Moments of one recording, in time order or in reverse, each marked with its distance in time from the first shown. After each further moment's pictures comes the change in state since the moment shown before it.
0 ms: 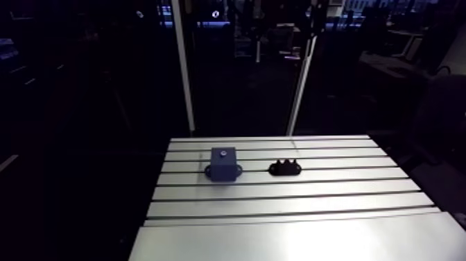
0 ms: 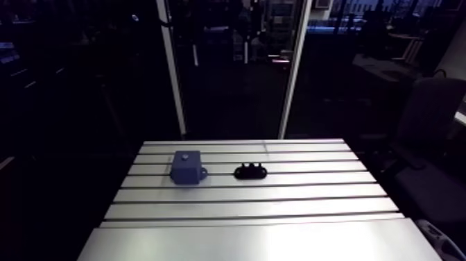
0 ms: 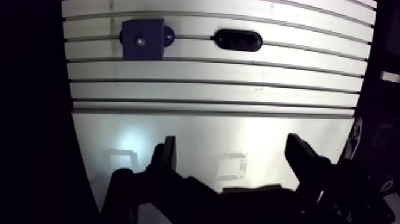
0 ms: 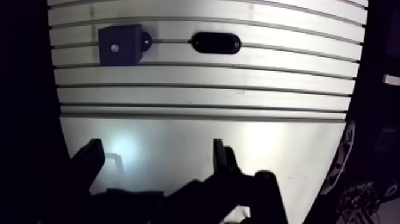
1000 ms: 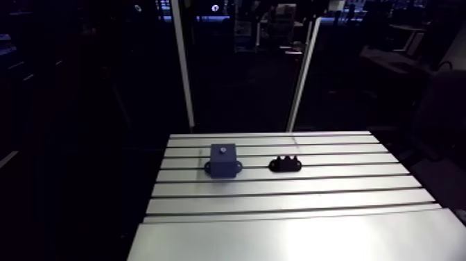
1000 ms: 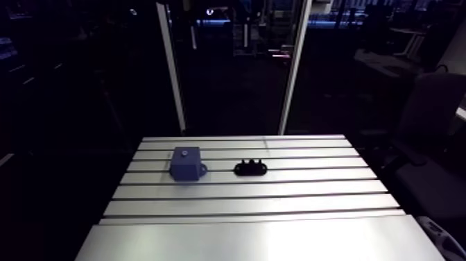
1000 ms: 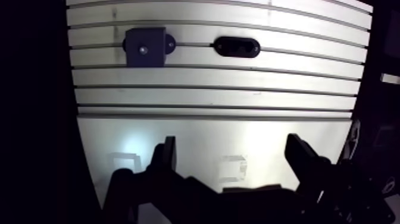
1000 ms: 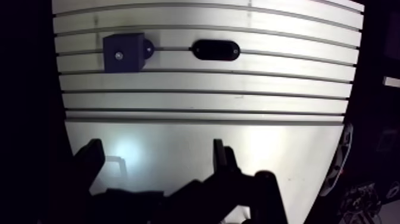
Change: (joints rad) arm -0.001 0.023 -0.065 0.027 0.008 0.007
